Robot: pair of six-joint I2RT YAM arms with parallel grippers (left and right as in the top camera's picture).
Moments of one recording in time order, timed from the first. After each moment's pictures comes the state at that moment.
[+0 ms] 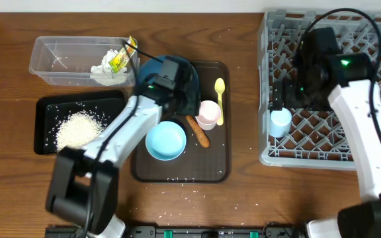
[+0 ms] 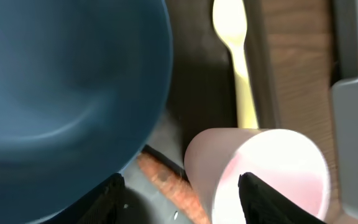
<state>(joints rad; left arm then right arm) -0.43 1.76 1.21 -0.56 0.20 -0.30 0.15 1.61 1.58 -1.31 0.02 0.18</state>
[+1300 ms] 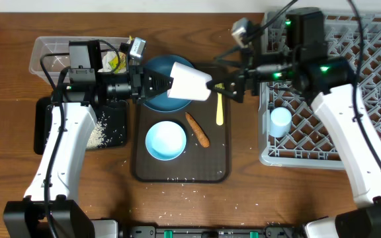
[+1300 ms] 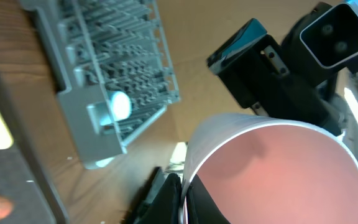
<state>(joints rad) 0.01 1.51 1.21 -0.53 1.40 -0.46 0.30 1.61 1.56 -0.65 -1.12 -0.20</state>
